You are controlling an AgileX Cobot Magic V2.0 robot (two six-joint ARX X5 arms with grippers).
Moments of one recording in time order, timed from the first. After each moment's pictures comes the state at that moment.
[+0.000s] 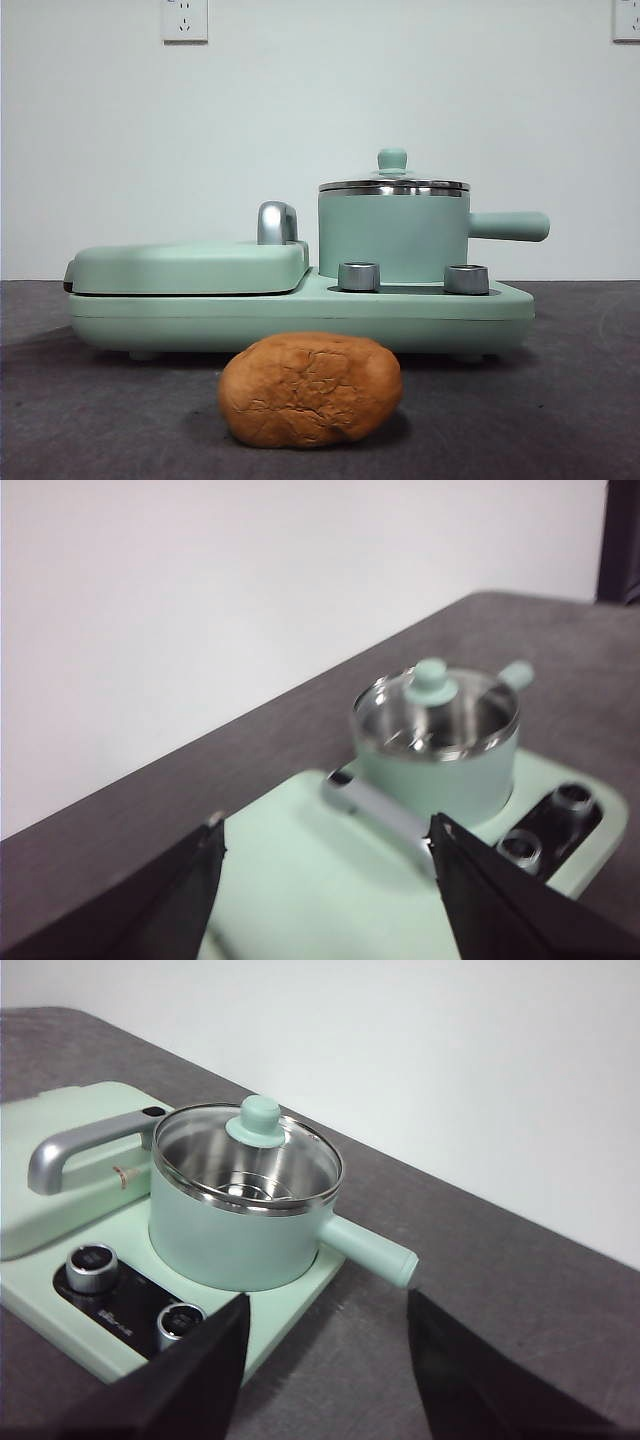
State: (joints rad) left arm -0.20 0.69 0.74 -0.17 0.44 0.26; right arm 0.00 0.34 0.50 -0.32 -0.44 -0.29
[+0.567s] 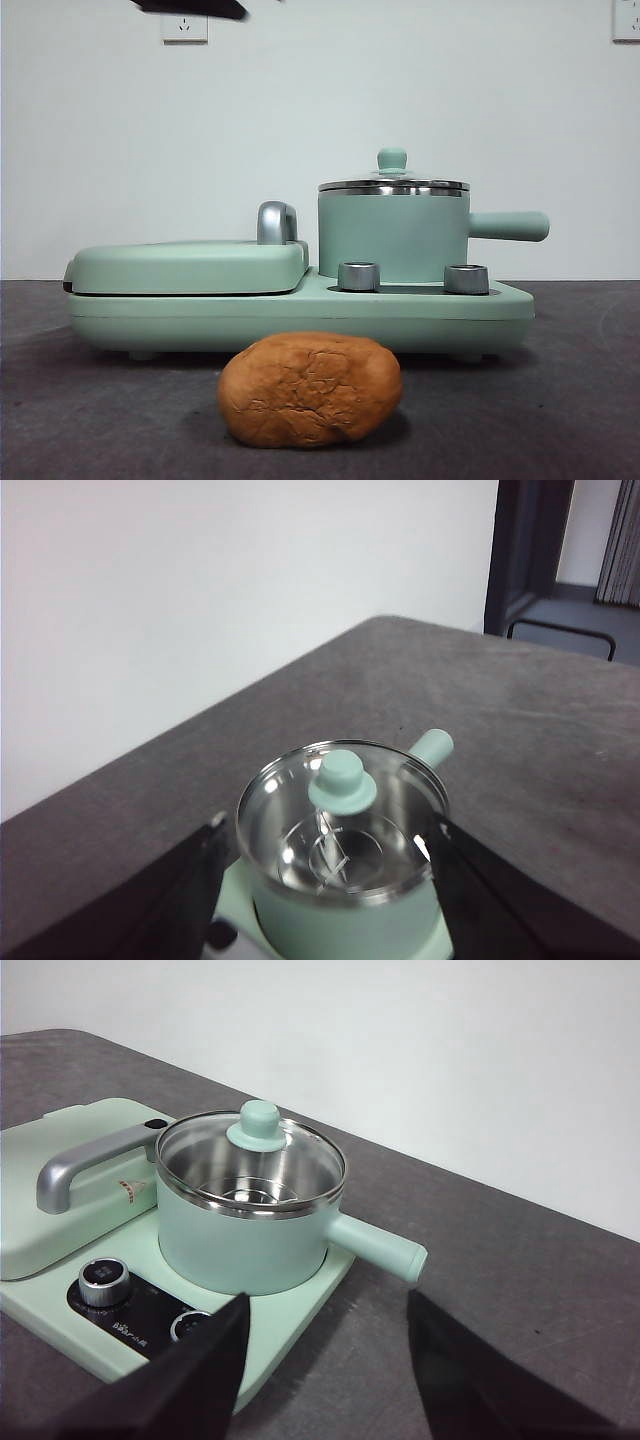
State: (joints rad) left arm -0.49 1.27 1.06 0.05 0.34 0.17; right arm 0.00 0.35 0.50 -0.32 -0.44 -0.23
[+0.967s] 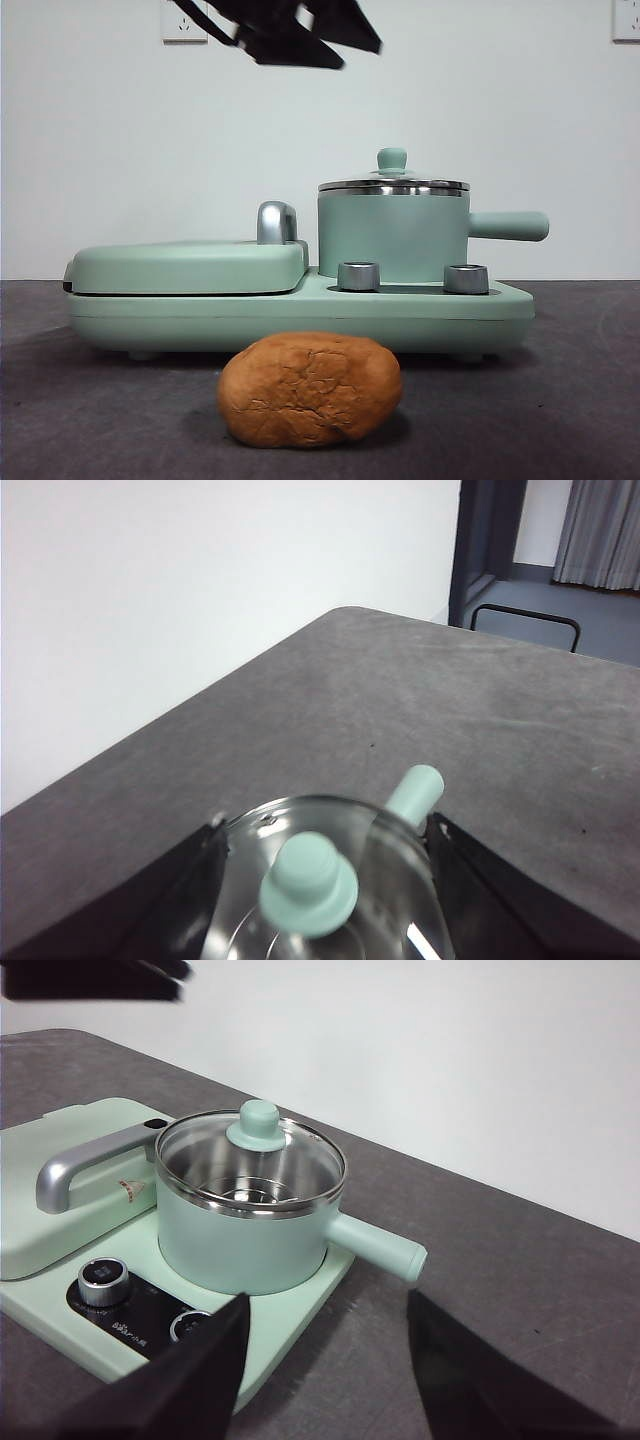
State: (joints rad) left arm -0.58 1.64 1.34 0.10 0.34 0.16; right arm 0.00 0.35 0.50 -0.32 -0.44 -0.23
